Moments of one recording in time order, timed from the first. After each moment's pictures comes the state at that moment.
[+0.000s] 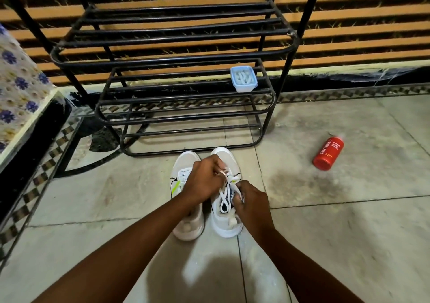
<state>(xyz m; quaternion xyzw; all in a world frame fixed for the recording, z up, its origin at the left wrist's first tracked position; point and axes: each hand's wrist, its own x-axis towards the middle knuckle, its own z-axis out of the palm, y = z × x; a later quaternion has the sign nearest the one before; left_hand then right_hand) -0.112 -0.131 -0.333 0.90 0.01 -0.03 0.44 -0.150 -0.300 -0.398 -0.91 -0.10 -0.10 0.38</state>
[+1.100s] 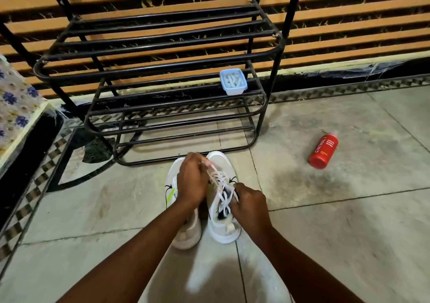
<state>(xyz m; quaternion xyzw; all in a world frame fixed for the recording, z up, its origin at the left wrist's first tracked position) -0.106 -0.134 -0.330 0.91 0.07 0.13 0.39 -0.137 -0.301 -0.404 -0.95 -0.08 -0.12 0.28</state>
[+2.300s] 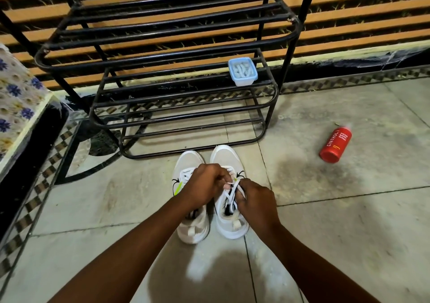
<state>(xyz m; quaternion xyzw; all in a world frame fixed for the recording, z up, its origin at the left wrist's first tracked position) -0.107 -0.113 -0.341 0.93 -0.15 -0.07 0.33 -0.141 -0.295 -0.397 -0.95 -0.09 -0.11 0.27</state>
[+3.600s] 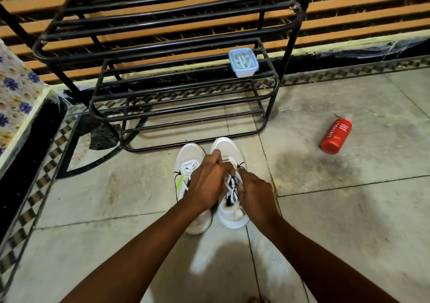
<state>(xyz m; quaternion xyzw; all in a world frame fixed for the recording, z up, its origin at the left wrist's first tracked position) -0.133 -0.129 -0.329 0.97 -0.13 0.00 0.20 -0.149 -0.286 -0.394 -0.95 -0.11 -0.15 0.24</state>
